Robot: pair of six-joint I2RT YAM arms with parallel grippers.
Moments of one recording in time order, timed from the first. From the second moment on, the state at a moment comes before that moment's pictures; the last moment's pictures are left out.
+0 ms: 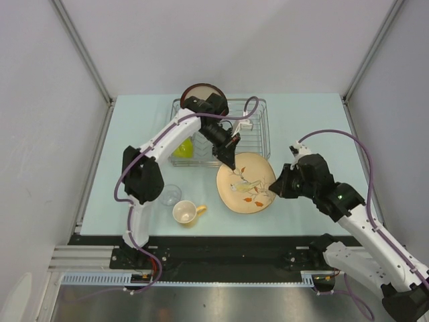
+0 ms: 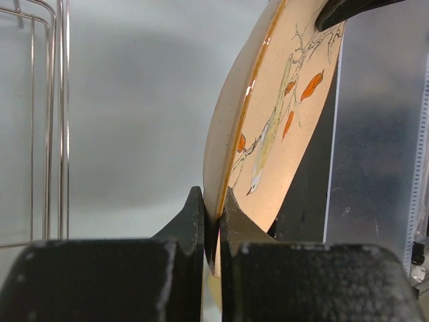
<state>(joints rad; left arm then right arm) -0.61 2.08 2.04 -1.33 0.89 0.60 0.55 0.81 0.82 -0.70 -0.08 0.55</state>
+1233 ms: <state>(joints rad) -0.52 1.62 1.94 -0.93 0.12 0.73 0.37 0.81 0.76 -0.54 -0.02 0.64</state>
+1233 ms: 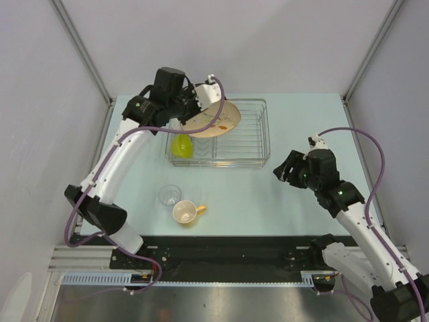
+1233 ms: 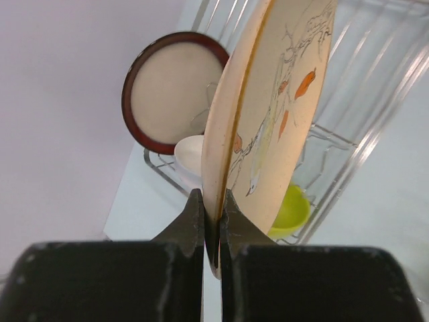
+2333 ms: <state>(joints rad) -0.52 1.65 1.51 -0.47 -0.04 1.04 0.48 0.89 0.73 -0.46 0.02 0.66</state>
